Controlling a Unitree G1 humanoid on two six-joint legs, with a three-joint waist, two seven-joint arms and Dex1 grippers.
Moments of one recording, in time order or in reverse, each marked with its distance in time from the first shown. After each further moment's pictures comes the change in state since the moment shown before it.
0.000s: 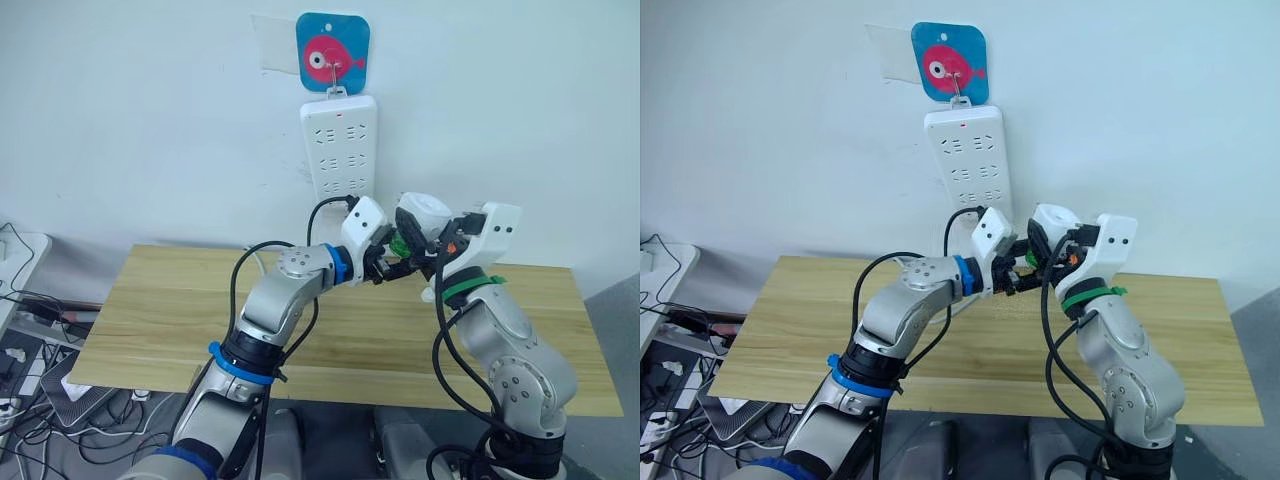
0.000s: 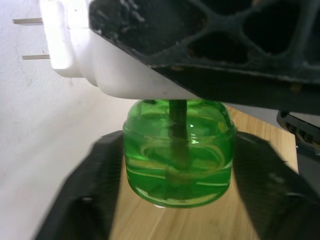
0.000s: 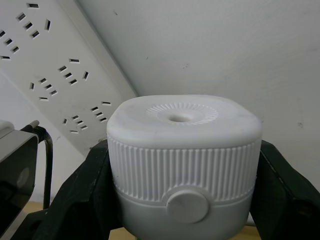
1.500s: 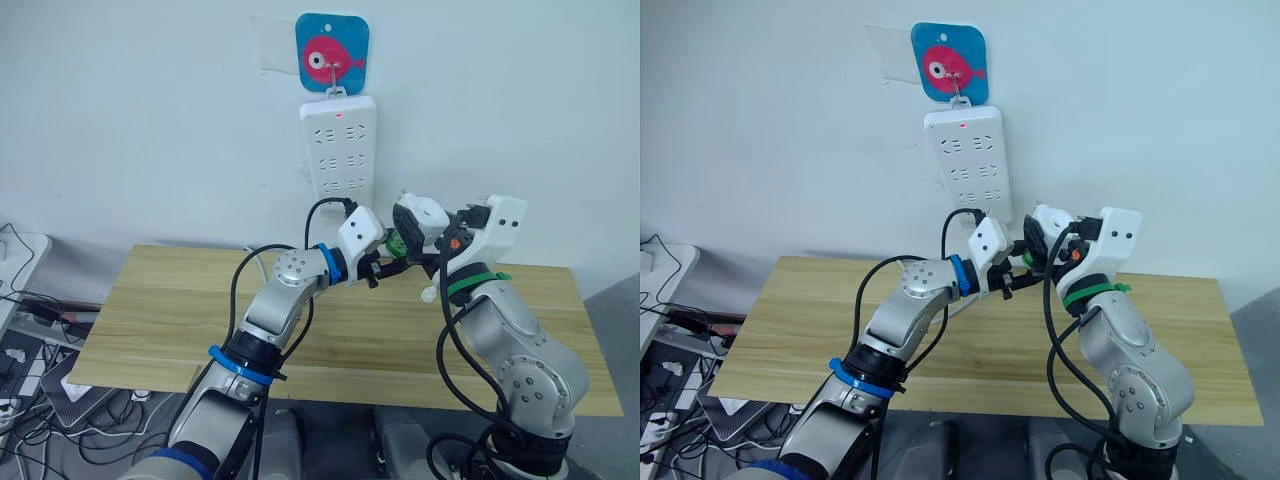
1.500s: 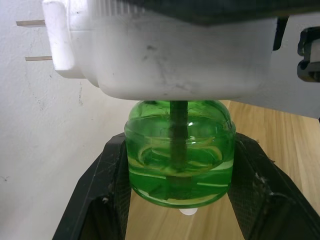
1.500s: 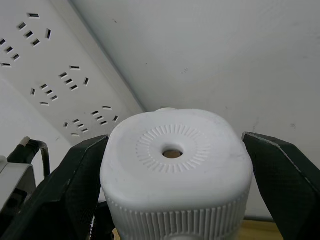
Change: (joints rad) left arm 0.016 0.028 -0.019 0.160 0.093 -0.362 -0.094; right arm -0.044 0.014 -0.037 -0.057 0.063 0.132 -0.083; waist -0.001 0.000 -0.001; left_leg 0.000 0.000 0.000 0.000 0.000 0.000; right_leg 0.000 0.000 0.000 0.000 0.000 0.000
